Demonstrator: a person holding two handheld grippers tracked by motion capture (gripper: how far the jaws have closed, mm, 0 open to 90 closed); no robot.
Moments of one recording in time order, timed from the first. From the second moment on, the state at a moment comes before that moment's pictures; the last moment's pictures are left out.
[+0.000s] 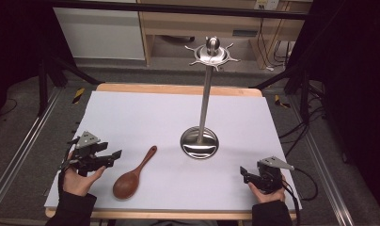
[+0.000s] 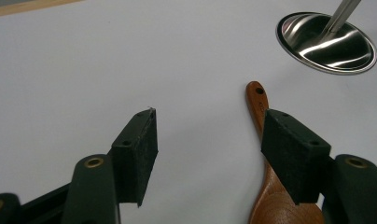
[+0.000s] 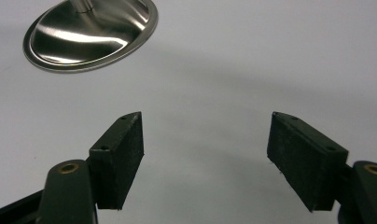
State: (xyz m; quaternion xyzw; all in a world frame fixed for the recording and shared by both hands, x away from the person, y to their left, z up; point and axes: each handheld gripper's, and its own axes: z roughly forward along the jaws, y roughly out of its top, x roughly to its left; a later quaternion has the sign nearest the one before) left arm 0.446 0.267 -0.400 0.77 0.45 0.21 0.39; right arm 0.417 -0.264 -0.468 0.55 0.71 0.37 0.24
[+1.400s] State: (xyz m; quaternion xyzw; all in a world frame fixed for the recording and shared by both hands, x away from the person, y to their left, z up) left arm 0.466 0.218 -0.393 0.83 0.42 0.17 0.32; right arm 0.417 -0.264 -0.467 0.54 0.72 0.37 0.24
